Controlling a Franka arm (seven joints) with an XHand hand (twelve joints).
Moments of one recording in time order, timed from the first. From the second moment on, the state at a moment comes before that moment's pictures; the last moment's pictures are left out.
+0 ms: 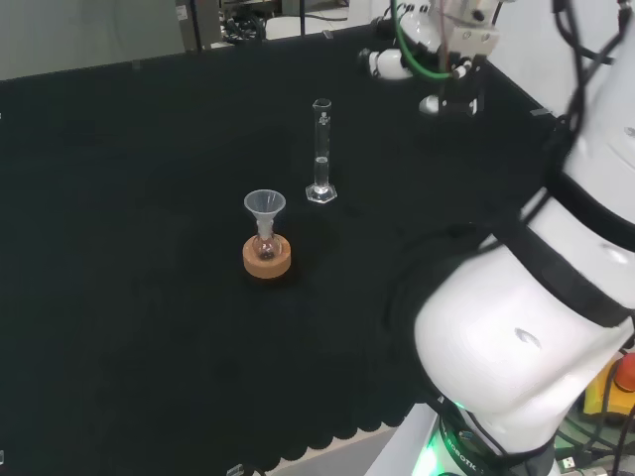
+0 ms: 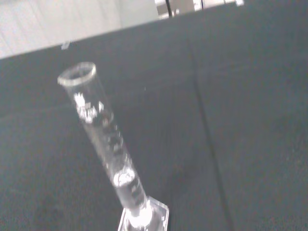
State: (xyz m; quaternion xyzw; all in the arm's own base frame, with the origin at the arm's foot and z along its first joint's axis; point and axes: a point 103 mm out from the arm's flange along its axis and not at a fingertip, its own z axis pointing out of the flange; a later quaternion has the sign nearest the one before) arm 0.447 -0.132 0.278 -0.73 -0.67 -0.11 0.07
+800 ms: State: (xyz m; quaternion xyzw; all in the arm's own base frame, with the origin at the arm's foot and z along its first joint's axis) arm 0.445 -0.098 0.172 -0.68 -0.69 -0.16 0.20
